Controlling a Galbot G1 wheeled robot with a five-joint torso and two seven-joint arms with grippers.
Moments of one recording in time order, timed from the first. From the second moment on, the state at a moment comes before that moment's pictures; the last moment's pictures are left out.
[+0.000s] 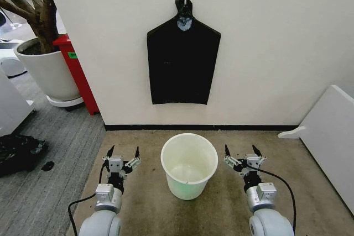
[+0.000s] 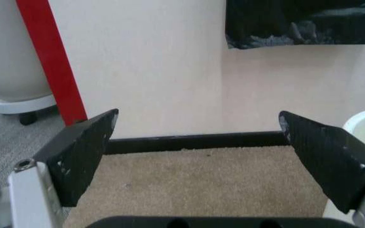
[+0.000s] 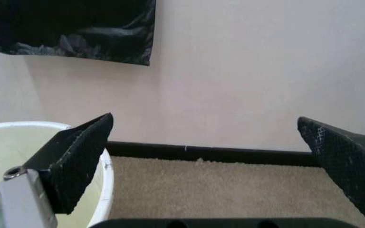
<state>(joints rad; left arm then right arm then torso) 1.55 -1.50 -0.55 -2.00 0.00 0.00 0.00 -1.55 1.50 0.55 2.00 0.00 0.00 0.00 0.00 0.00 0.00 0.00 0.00</state>
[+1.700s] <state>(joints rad) 1.71 -1.43 -0.69 -2.25 -0.17 -0.01 -0.02 -1.75 1.57 0.55 2.30 0.03 0.07 -0.01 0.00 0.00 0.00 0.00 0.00</state>
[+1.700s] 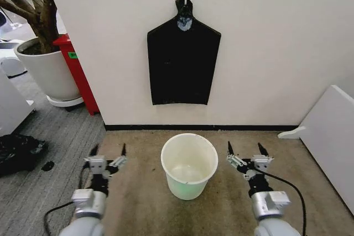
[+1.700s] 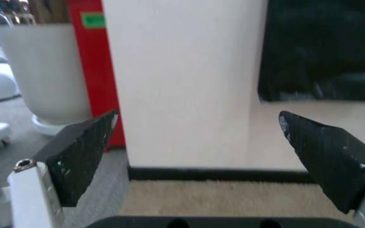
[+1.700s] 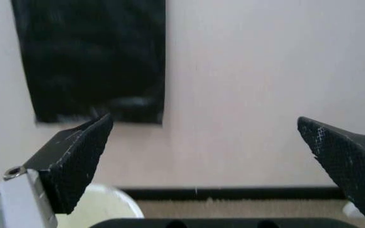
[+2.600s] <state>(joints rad) 1.99 -1.31 -0.88 -2.51 -0.42 0.01 0.02 -1.82 1.56 0.54 2.37 0.13 0.02 -0.04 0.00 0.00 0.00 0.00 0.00</state>
